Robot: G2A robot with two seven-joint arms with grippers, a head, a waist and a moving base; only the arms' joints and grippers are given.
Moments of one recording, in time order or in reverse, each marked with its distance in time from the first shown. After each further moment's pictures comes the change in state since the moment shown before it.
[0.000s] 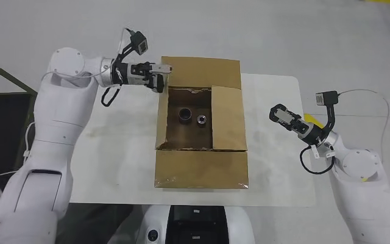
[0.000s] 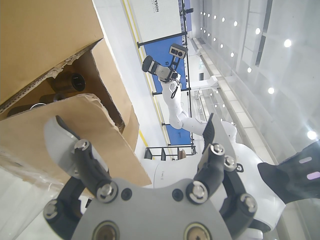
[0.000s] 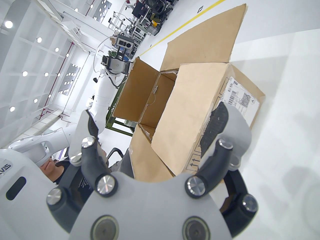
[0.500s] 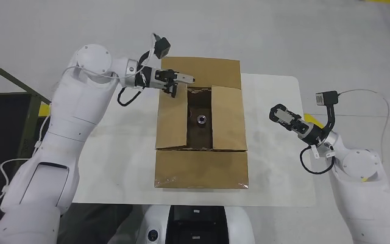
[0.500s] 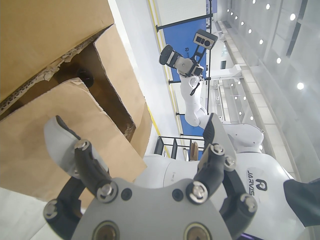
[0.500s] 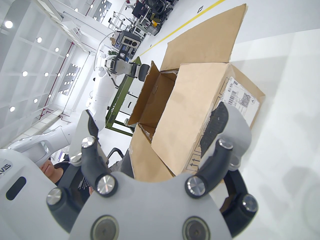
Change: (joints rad) left arm -0.071 -0.034 0.169 -0.020 0.121 0.028 0.068; right arm 0.000 0.000 0.000 0.000 0.000 0.000 0.000
